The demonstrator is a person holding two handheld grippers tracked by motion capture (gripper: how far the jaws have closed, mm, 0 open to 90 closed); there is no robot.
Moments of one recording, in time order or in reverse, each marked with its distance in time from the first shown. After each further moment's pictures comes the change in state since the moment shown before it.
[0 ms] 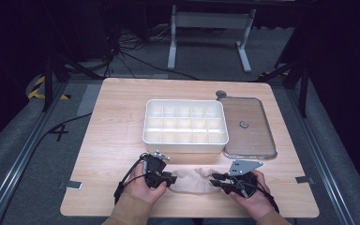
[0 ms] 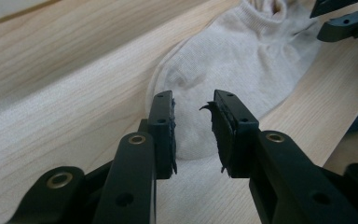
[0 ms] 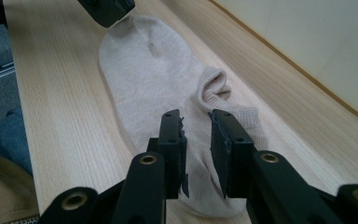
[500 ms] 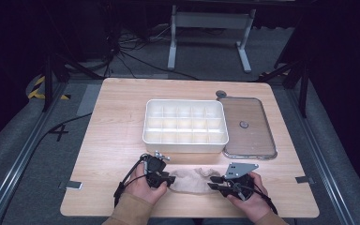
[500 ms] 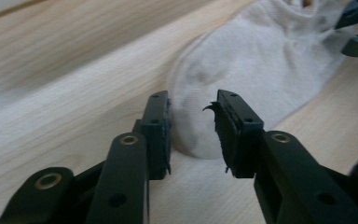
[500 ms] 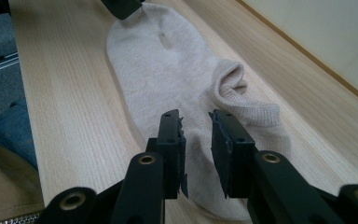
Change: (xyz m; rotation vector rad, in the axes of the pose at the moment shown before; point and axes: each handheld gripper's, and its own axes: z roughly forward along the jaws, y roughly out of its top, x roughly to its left) left arm 0.003 -0.002 0.003 -0.001 0.072 -0.034; right arm 0.006 -0.001 0.007 0.029 0.014 -0.020
